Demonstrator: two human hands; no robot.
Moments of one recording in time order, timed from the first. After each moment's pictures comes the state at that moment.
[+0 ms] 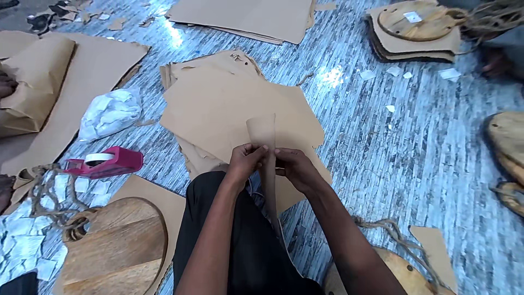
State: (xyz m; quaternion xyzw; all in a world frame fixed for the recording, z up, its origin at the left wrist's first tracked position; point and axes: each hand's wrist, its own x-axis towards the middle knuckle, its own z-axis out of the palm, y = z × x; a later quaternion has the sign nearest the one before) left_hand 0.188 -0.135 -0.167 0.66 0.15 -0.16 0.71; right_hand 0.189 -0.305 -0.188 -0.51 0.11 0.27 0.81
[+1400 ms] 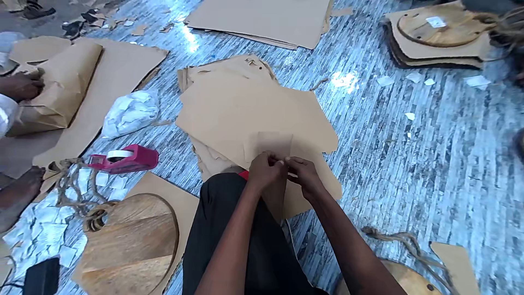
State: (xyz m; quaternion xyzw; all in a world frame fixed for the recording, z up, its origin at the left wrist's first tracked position) left_hand 0.189 -0.142 -0.191 0.83 0.08 -0.18 0.52; right_hand 0.189 -0.293 -0.223 -0.65 0.20 0.20 0.70
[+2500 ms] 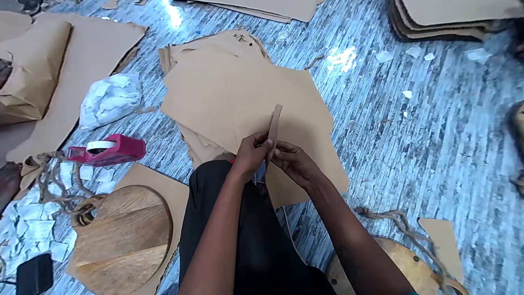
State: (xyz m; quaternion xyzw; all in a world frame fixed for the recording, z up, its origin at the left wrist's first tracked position) left_hand 0.189 -0.136 -0.185 0.70 0.10 -0.19 0.68; right_hand 0.179 -0.299 -0.229 -0.38 0.08 0.26 0.88
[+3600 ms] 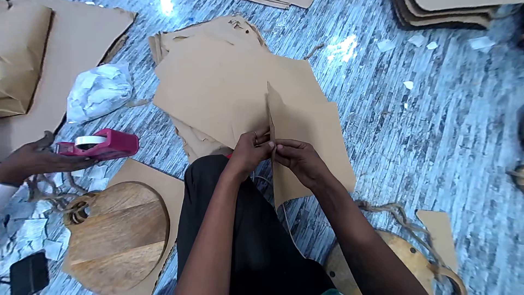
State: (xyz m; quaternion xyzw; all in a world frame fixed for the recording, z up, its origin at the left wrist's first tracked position) left_hand 0.179 -0.137 -0.170 0.67 0.09 -0.24 0.70; right_hand 0.167 -0.303 -0.201 -0.49 0.16 0.24 0.82
